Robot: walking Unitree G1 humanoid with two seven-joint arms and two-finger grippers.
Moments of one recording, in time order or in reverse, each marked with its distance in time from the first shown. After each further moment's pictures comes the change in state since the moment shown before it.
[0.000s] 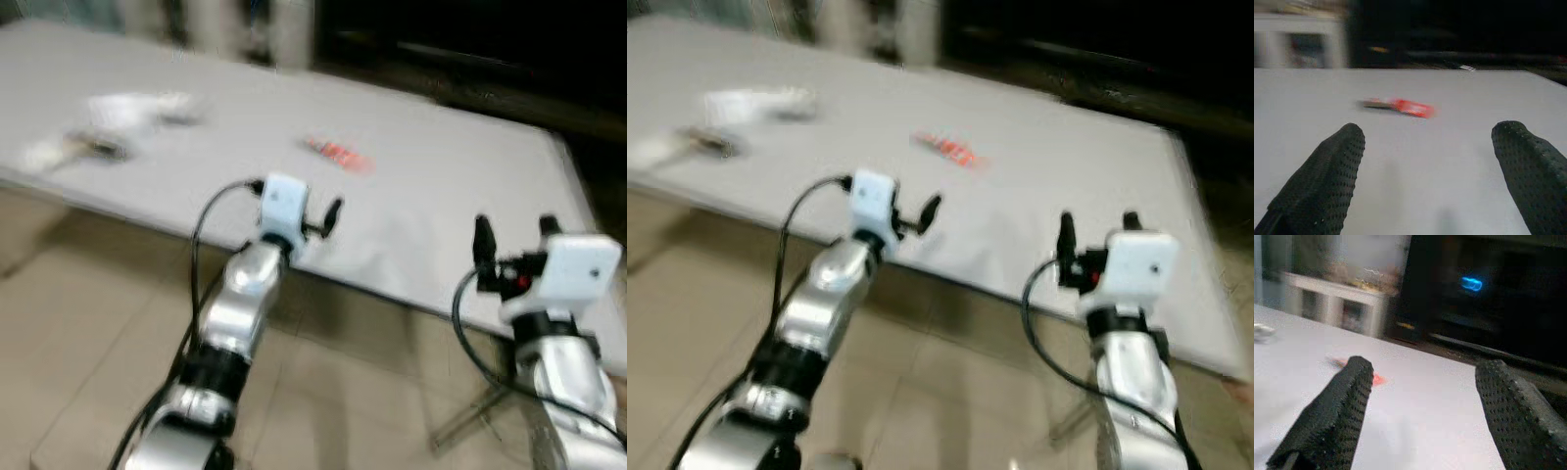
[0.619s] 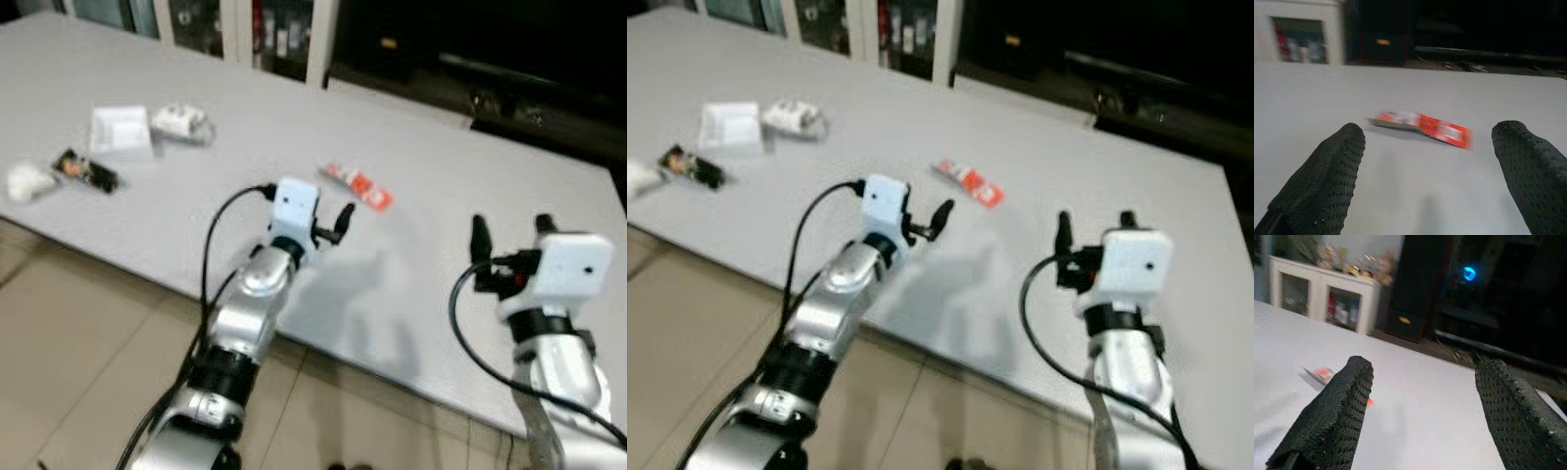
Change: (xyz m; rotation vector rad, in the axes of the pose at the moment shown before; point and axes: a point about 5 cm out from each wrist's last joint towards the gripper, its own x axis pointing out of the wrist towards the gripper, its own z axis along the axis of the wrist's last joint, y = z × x) left arm 0.003 -0.008 -0.001 -0.017 0.018 -0.030; right arm -0.002 -0.003 -0.004 -0.004 0.020 -0.016
